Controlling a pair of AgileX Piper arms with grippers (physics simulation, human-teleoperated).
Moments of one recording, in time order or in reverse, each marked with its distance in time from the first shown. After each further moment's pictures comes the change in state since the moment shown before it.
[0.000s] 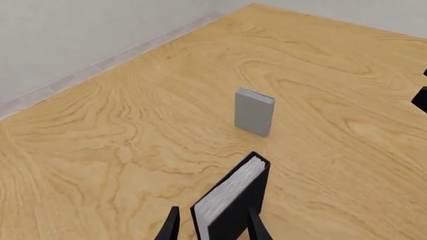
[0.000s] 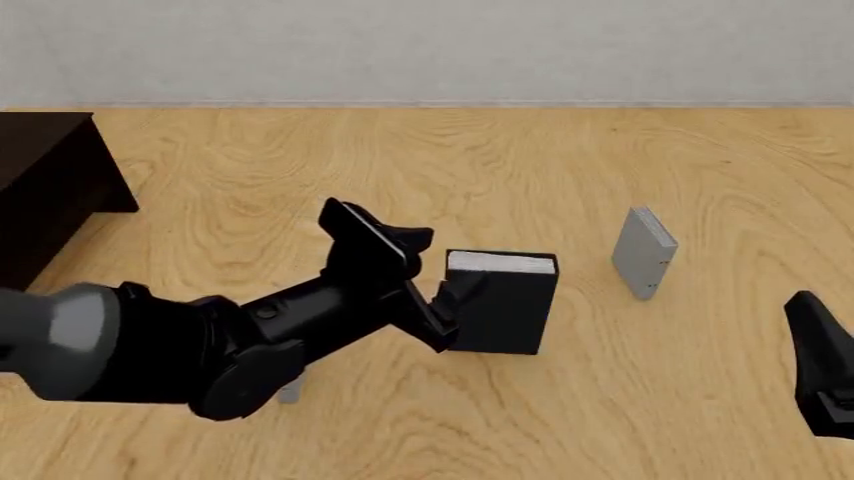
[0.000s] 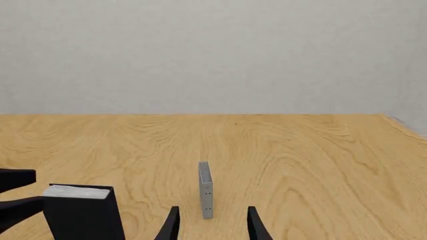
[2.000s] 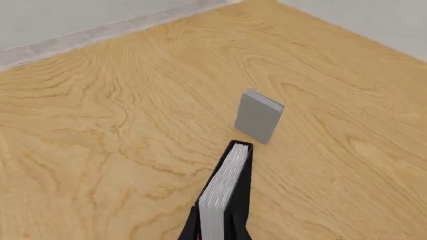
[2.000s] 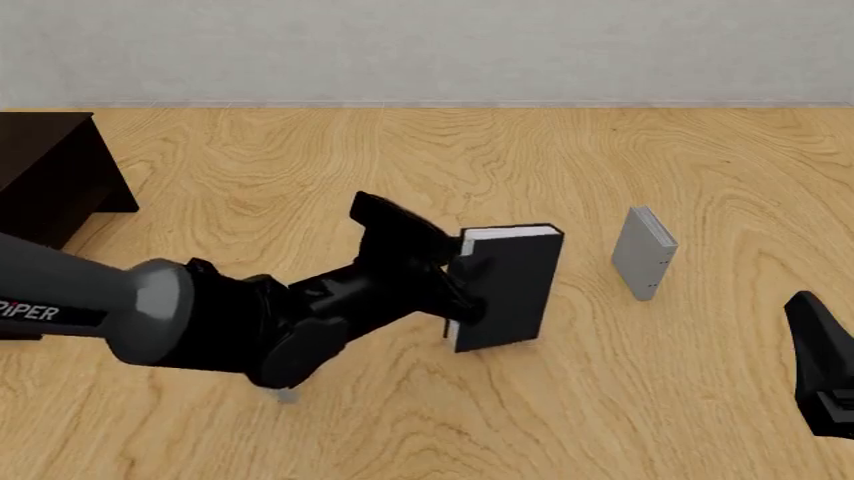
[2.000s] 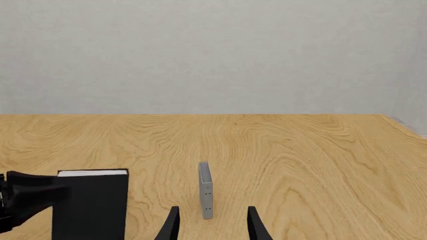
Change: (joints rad) left arm 0.006 0.117 -0.133 0.072 -0.151; right arm 0.000 0.000 0.000 0.000 0.000
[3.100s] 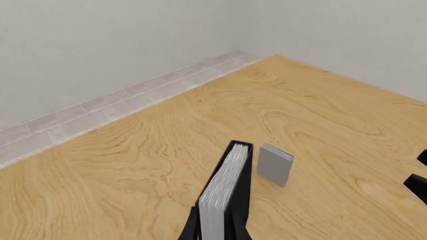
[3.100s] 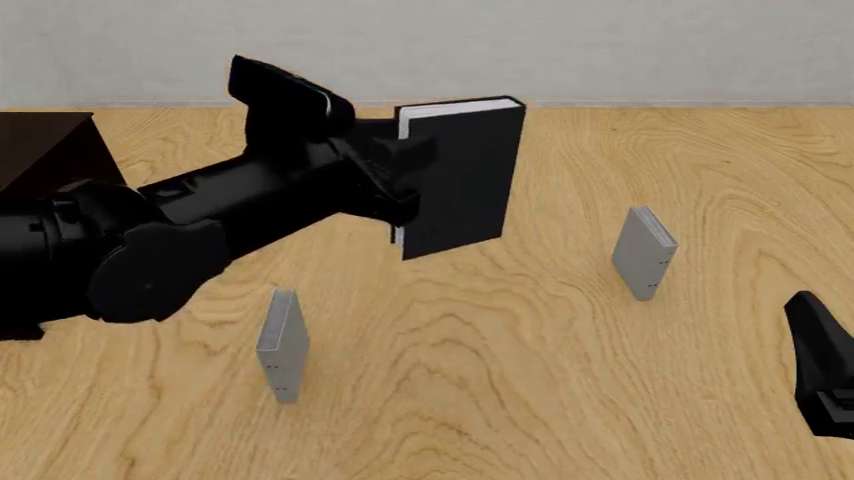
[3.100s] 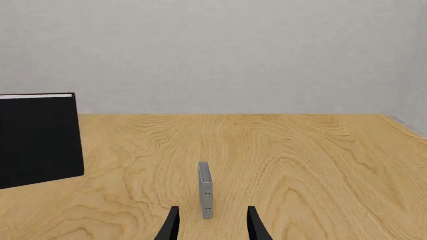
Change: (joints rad) left arm 0.094 -0.397 -0.020 0.245 0.094; right arm 0.000 0.000 0.000 0.000 0.000
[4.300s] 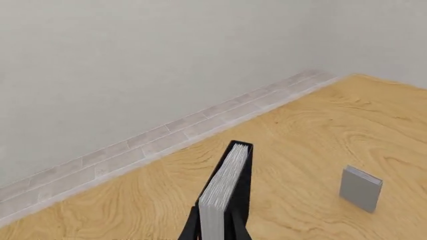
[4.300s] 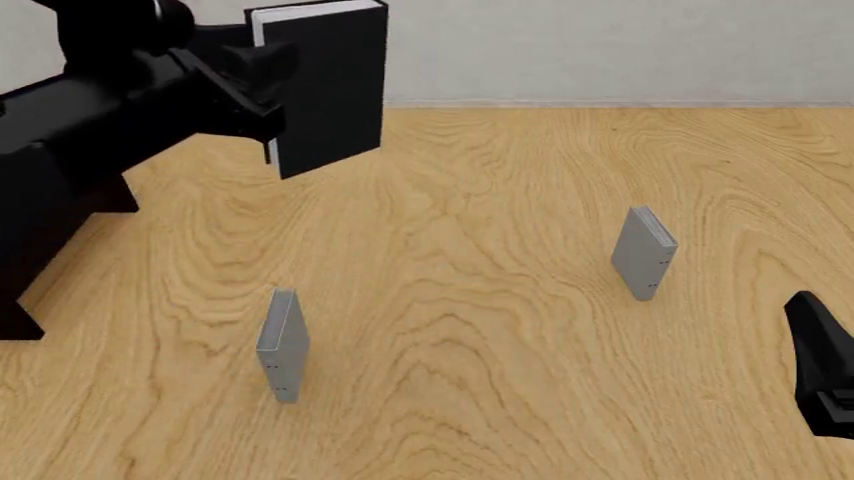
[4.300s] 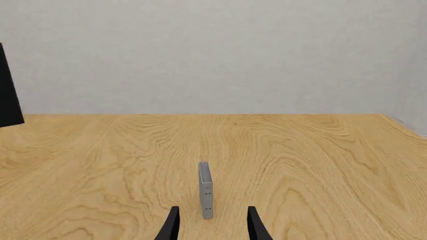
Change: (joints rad) left arm 0.251 -0.219 -0.007 0.117 0.152; right arm 0.000 0.000 0.000 0.000 0.000
